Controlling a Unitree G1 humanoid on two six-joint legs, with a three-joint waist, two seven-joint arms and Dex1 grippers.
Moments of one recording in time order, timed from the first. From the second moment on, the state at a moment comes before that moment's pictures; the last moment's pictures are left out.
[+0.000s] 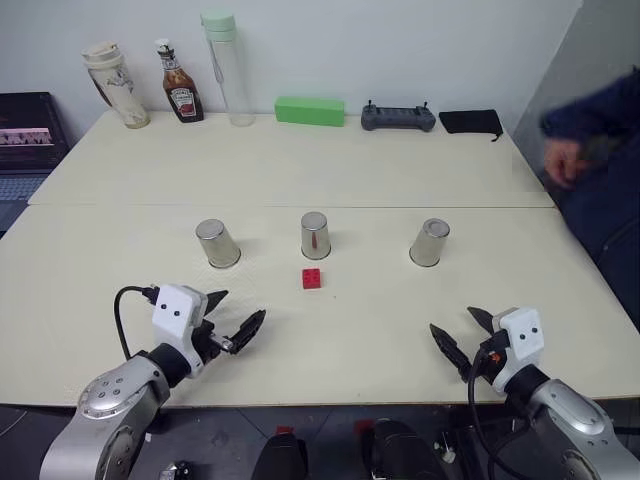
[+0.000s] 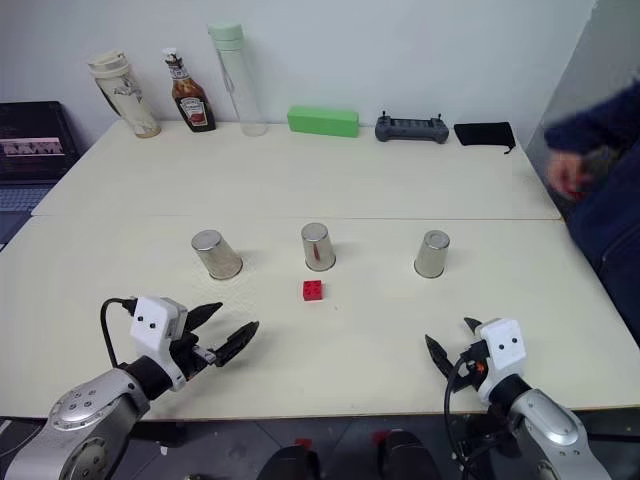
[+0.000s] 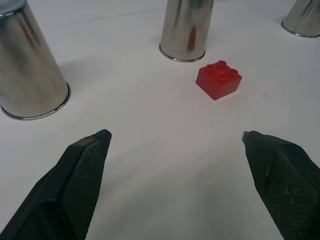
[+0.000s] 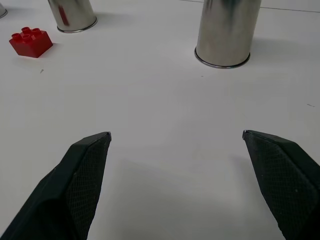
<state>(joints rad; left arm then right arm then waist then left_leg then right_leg) 0.23 0.52 0.27 -0.56 -0.47 0.57 -0.51 0.34 -0.39 -0.11 -0.60 0.33 0.45 0.41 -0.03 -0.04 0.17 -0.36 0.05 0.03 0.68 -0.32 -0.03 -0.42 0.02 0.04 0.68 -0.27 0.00</state>
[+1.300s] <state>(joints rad) 0.22 0.53 0.24 -0.52 -0.45 0.56 -0.54 0.35 -0.39 -0.11 -0.60 0.32 0.44 0.39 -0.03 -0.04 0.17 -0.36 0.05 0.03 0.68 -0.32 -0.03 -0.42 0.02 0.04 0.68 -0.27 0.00</state>
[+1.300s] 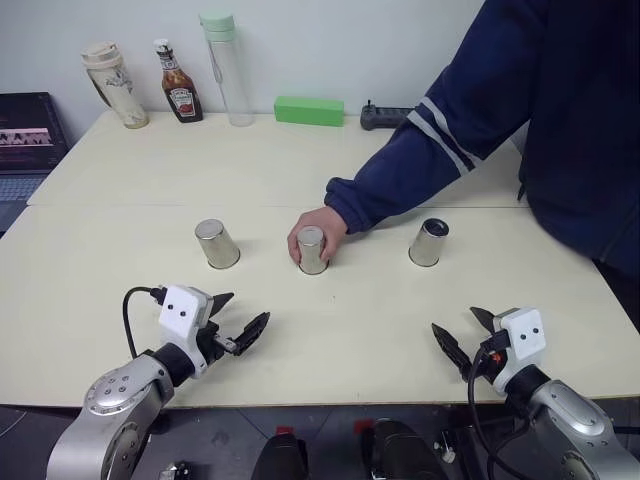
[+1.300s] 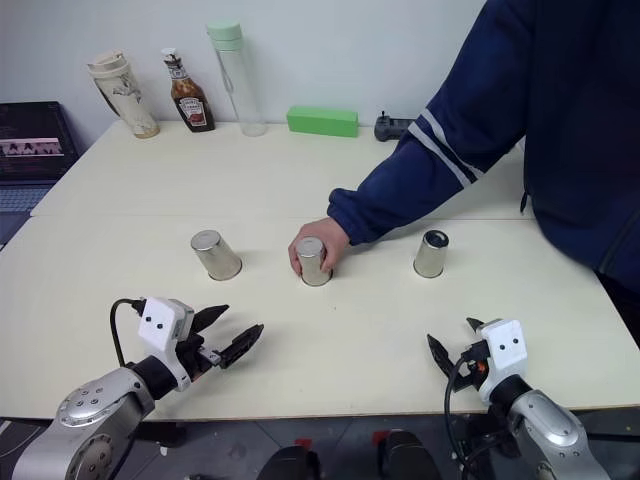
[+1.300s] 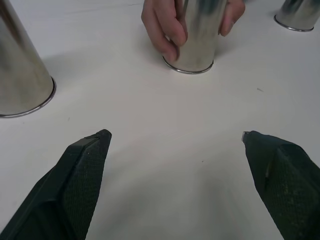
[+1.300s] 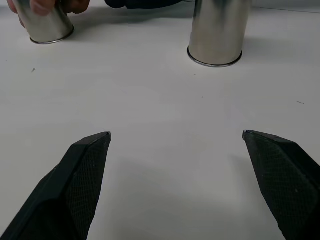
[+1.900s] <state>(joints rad) 0.22 0.53 0.24 -0.51 -0.44 0.55 -0.56 0.34 -0.39 -0.10 -0.60 0.31 0.43 0.39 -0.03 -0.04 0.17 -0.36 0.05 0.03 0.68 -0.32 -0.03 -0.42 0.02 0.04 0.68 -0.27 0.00</state>
